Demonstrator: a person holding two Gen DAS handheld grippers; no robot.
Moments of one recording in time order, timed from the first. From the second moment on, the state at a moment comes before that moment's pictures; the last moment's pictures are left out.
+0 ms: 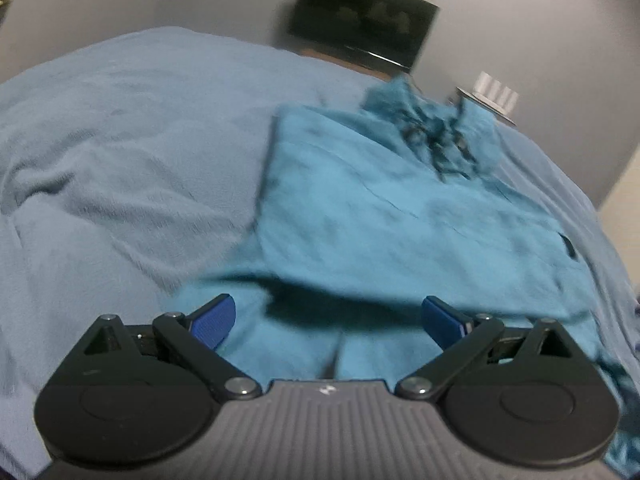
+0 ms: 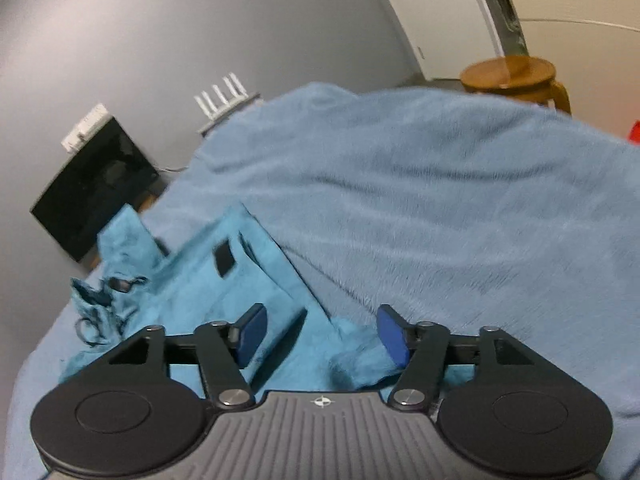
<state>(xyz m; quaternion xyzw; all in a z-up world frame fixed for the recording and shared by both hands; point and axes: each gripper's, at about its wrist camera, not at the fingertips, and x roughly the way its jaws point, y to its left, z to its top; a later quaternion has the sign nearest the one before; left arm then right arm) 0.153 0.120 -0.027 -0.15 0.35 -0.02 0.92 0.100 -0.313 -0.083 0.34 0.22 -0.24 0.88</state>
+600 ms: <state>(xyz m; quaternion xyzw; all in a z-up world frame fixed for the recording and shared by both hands) 0.045 0.063 0.001 0.00 0.36 -0.03 0.93 -0.030 -0.308 0.011 0.16 0.28 -0.03 0.95</state>
